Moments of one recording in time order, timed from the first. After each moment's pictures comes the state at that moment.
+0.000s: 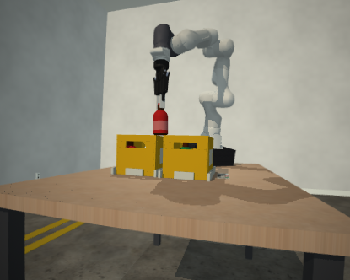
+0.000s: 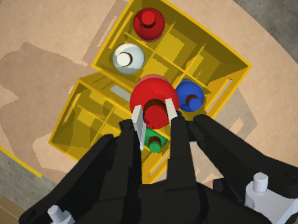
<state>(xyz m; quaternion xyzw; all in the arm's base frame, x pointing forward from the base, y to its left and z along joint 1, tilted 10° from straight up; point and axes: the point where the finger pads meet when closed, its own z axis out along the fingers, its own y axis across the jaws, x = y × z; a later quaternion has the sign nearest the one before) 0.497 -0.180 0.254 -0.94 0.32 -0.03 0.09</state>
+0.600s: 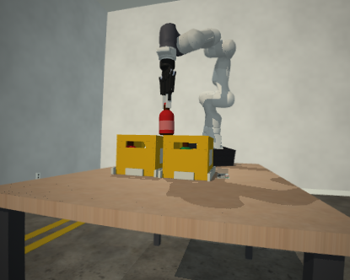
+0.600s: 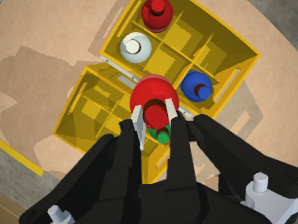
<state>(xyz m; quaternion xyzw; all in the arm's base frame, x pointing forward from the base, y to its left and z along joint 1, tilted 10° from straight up) 0.495 -0.149 0.258 -0.94 0.32 -0.03 0.08</state>
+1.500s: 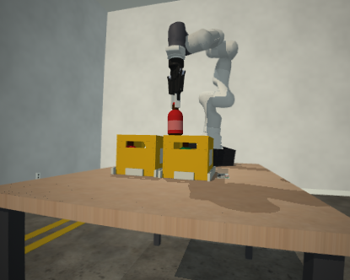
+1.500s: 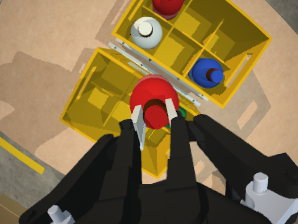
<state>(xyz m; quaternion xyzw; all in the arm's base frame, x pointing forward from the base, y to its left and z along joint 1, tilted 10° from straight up) 0.492 -0.105 0.264 -0.94 0.32 -0.03 0.08</state>
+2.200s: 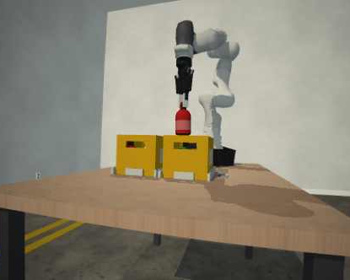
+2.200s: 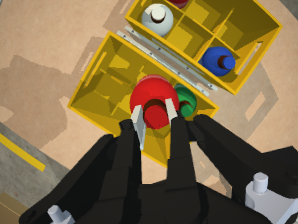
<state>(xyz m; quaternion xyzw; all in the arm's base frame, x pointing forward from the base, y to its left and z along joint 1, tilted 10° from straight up) 0.492 -0.066 0.270 -0.94 0.32 -0.03 0.08</state>
